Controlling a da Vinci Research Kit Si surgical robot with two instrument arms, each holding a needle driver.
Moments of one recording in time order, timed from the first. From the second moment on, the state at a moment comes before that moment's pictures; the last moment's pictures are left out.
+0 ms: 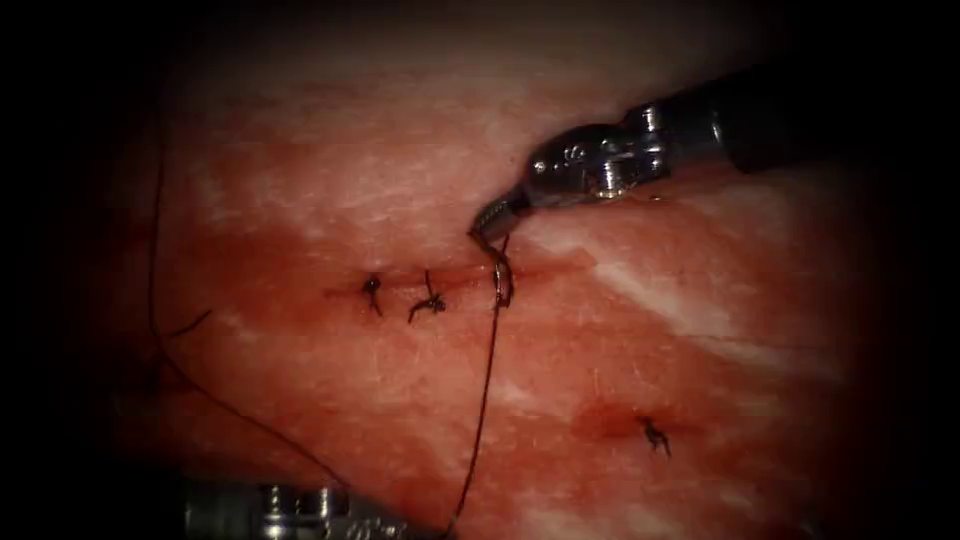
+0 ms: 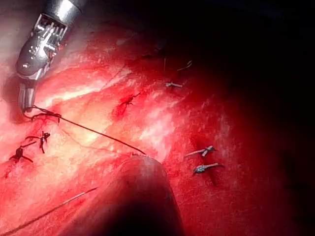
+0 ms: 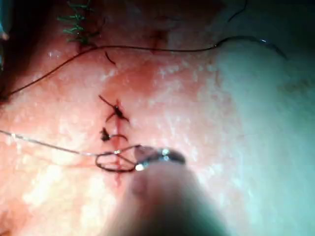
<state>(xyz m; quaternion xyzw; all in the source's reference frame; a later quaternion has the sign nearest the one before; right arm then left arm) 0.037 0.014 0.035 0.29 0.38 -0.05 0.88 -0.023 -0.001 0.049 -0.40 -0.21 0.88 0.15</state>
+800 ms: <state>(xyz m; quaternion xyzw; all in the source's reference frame) 0.038 0.019 0.037 0.20 0.40 -0.06 0.89 -0.023 -0.009 0.047 -0.41 -0.24 0.87 0.15</state>
